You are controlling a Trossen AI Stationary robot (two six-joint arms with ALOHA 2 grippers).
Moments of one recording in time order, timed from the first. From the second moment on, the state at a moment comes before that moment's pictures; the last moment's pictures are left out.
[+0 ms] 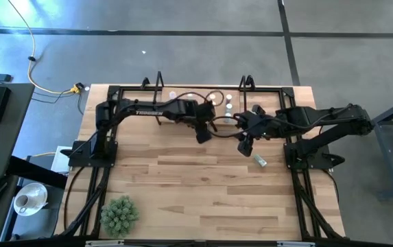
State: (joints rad) left arm 0.32 2.00 1.62 -0.73 -0.17 -0.12; right arm 0.15 1.25 1.34 -0.94 0.36 0.40
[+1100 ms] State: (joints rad) left arm 0.13 1.48 0.89 -0.06 -0.03 -0.15; right arm 0.45 1.25 1.05 -1.13 0.41 0.88
